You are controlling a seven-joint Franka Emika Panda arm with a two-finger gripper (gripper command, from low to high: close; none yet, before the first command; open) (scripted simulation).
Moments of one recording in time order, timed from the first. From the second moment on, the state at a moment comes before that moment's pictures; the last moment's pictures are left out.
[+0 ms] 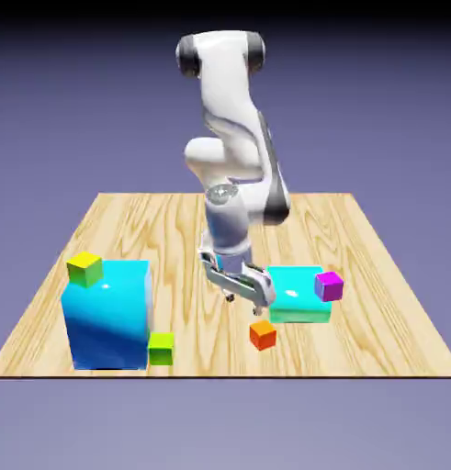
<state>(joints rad) -0.46 0.23 0.53 -2.48 0.28 2.56 1.57</state>
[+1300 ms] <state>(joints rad) -0.15 0.00 0.72 -2.57 0.67 2.49 1.88</state>
